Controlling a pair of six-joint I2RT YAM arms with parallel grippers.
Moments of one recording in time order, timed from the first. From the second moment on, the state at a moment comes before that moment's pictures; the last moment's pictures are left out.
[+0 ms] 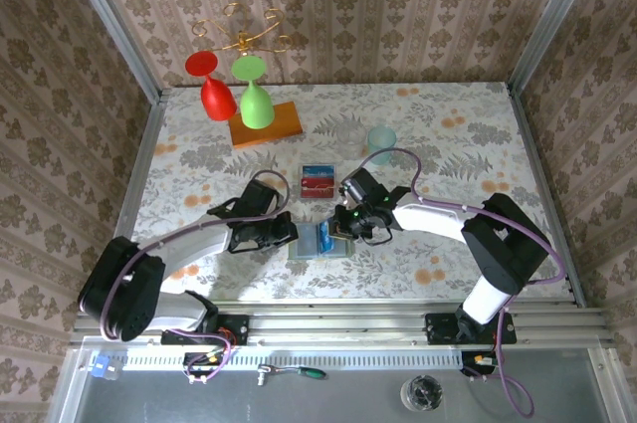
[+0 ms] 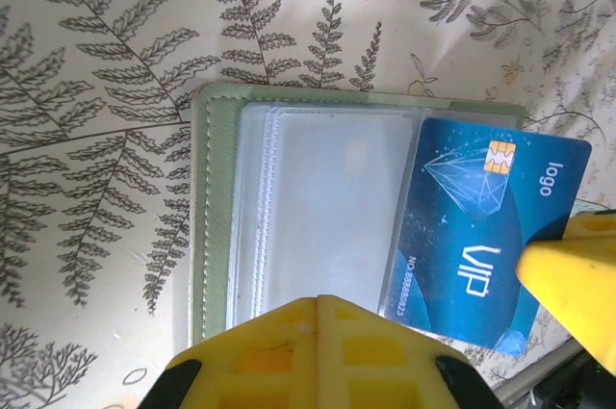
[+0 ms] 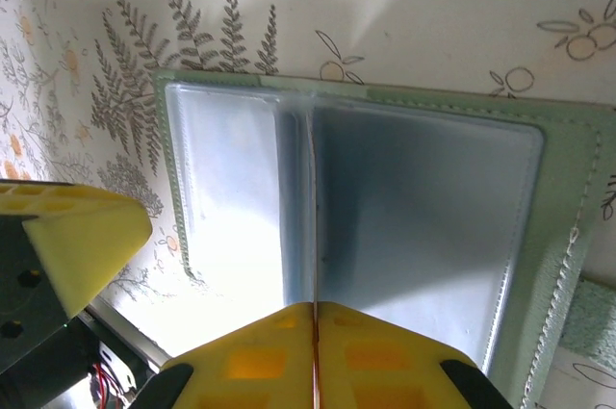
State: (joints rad) left arm -0.61 1.31 0.60 -0.31 0.38 -0.85; right arm 0.71 1.66 0.92 -0.29 -0.38 0.84
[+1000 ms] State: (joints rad) left arm -0.57 1.26 0.60 -0.35 0.36 -0.81; right arm 0.72 1.75 1.40 -0.91 -0.12 -0.30
